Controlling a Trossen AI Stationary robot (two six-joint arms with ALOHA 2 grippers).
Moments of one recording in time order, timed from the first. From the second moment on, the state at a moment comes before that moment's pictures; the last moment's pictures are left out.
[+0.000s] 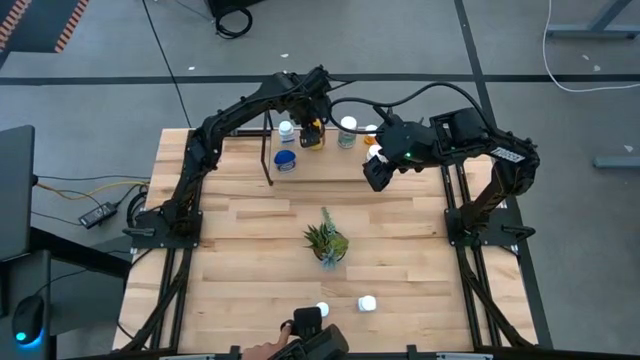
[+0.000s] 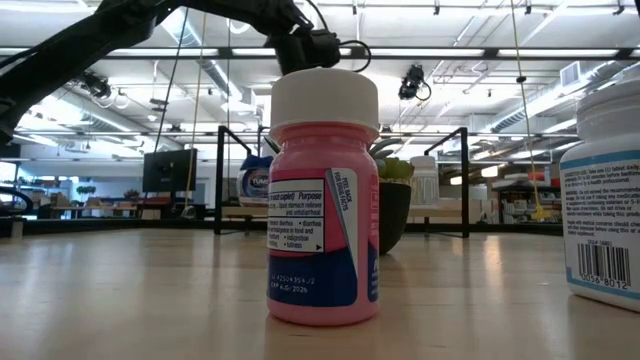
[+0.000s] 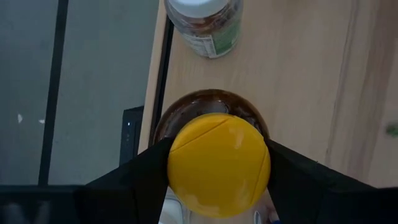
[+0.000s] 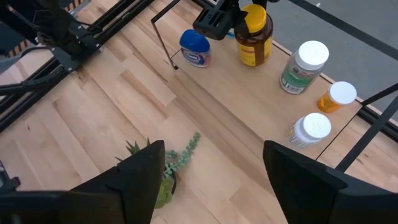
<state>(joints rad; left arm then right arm) 0.58 2.23 2.33 -1.25 -0.02 0.46 0.07 1.64 2.25 -1.57 0.39 0.79</state>
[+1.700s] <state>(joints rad) 0.58 2.25 2.35 -1.19 -0.18 0.48 0.09 1.64 2.25 -1.57 0.39 0.79</state>
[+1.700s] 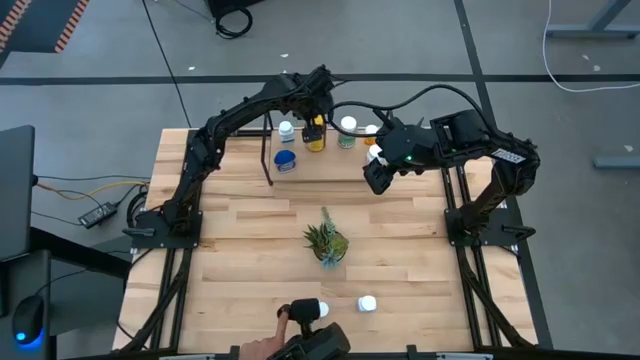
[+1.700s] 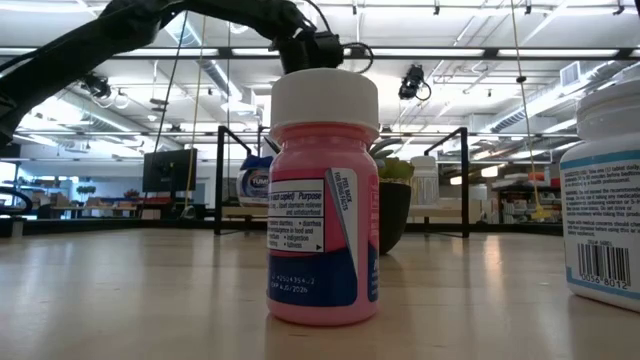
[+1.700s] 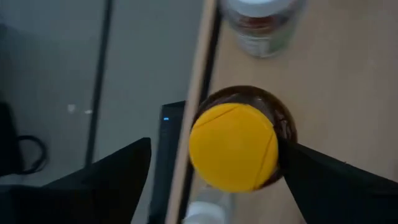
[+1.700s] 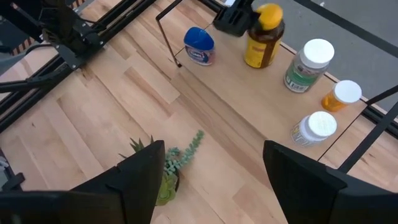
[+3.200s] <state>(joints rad) -0.33 1.79 2.28 -1.42 -0.25 -0.45 0.62 1.64 1.68 -1.21 0.20 0.88</state>
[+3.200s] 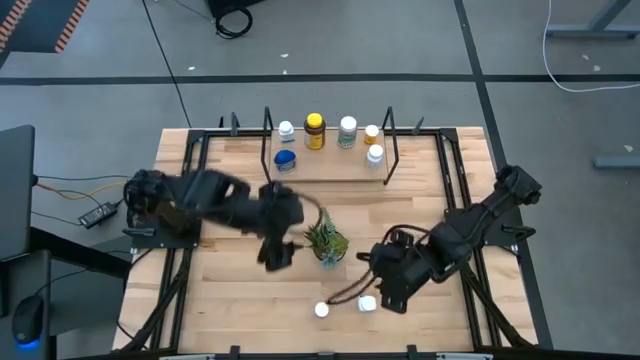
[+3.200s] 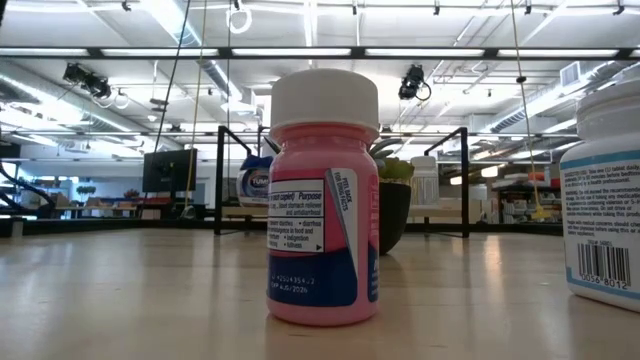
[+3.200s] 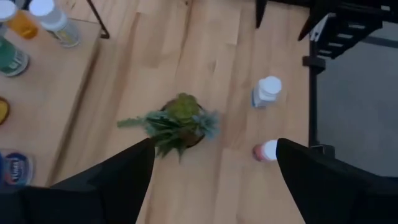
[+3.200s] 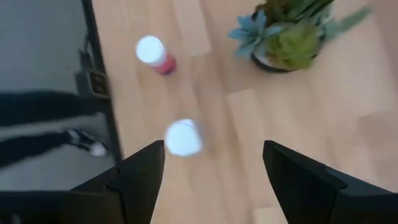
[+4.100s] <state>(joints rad) -0.53 1.79 1.80 -0.88 -0.27 -0.69 0.72 1.64 1.11 -0.46 0.27 0.89</state>
